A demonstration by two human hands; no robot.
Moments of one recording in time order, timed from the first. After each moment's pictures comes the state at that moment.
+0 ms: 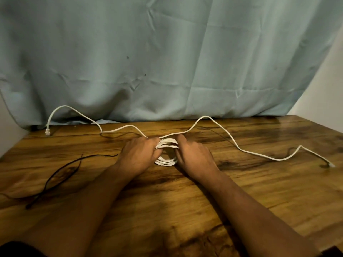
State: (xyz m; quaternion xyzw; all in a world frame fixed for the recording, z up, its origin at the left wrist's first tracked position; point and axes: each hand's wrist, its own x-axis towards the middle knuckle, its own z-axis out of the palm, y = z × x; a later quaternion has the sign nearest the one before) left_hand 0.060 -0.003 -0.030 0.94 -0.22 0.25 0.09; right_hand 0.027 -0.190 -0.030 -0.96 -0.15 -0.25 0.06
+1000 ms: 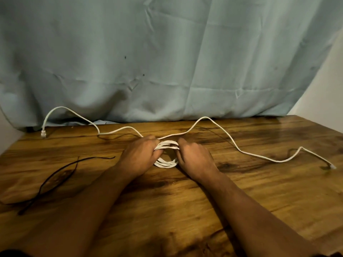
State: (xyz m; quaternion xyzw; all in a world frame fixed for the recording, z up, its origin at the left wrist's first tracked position) left_hand 0.073 -0.009 -0.034 0.93 -0.24 0.23 0.14; right_hand 0.038 -0.196 -0.029 -0.96 -0.14 -0.23 0.07
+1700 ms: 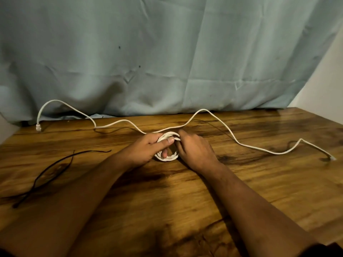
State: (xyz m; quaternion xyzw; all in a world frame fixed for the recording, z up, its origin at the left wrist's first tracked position) left_hand 0.060 -0.021 -0.025 0.79 -0.32 -0.05 0.51; right_hand 0.050 -0.211 -0.037 -0.96 -0.15 -0.23 0.10
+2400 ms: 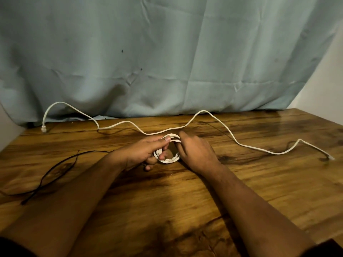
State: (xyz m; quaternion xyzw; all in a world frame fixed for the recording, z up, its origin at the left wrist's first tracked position) left_hand 0.051 -0.014 -0.019 0.74 -0.24 -0.21 0.60; right_hand 0.040 -0.211 -0.036 -0.96 -0.15 -0.23 0.08
